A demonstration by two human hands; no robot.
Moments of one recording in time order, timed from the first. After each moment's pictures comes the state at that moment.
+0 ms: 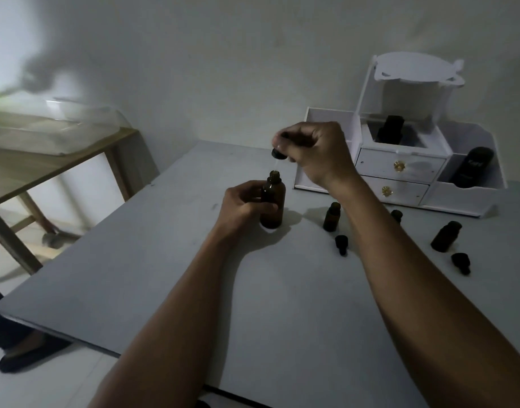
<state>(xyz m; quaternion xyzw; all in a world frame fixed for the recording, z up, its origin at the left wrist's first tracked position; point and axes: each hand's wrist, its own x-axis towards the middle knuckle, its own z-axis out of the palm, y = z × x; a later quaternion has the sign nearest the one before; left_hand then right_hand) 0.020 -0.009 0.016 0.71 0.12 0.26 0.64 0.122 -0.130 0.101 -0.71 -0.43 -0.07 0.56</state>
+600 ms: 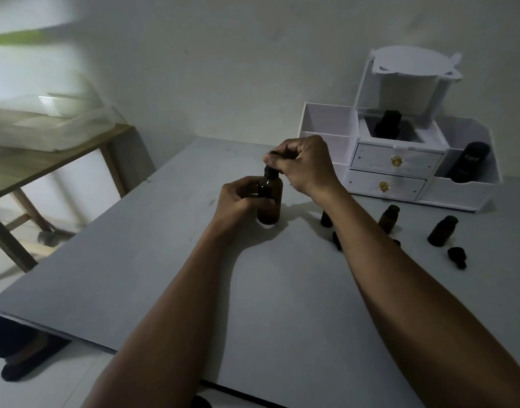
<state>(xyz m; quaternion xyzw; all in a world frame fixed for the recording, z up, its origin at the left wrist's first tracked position) 0.019 -0.009 0.014 0.72 0.12 0.26 0.63 0.125 -0.117 0.073 -0.75 -0.40 -0.07 0.52</state>
